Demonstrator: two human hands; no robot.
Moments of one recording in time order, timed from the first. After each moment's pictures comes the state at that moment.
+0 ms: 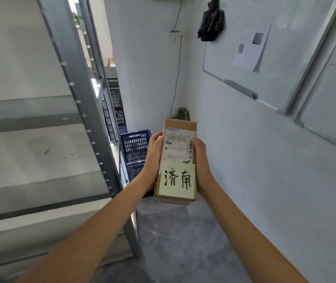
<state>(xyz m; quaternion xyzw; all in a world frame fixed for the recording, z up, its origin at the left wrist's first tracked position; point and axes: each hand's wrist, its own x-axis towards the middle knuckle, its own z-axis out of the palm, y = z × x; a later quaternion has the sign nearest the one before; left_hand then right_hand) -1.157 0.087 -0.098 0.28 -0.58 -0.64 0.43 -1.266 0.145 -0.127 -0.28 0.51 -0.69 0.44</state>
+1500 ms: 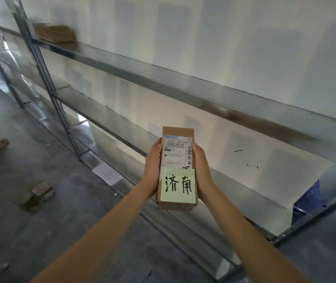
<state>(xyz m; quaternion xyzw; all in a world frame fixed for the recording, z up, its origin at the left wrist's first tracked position) -0.625 -0.005 -0.145 0.53 -0.33 -0.42 0.66 -0.735 -0.069 -0.167 -0.48 0.40 -0.42 0.66</state>
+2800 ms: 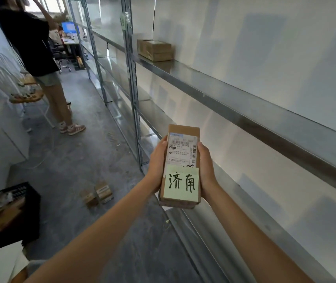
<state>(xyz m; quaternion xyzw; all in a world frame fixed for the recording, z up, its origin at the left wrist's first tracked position) -0.226 -0.091 -0.133 0.56 -0.21 -0.31 0.74 -0.316 -0.179 -0.139 -0.51 0.29 -0.31 0.75</state>
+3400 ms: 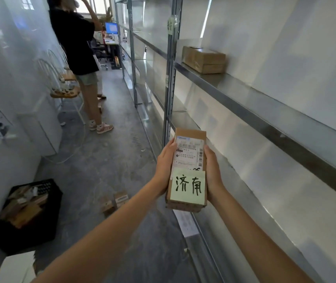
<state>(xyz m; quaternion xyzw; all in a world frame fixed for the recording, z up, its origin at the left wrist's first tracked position) -0.029 -0.120 -0.144 0.54 -0.16 -0.26 0.78 -0.108 -0.220 -0.143 -0.54 0.24 -0.25 0.76</state>
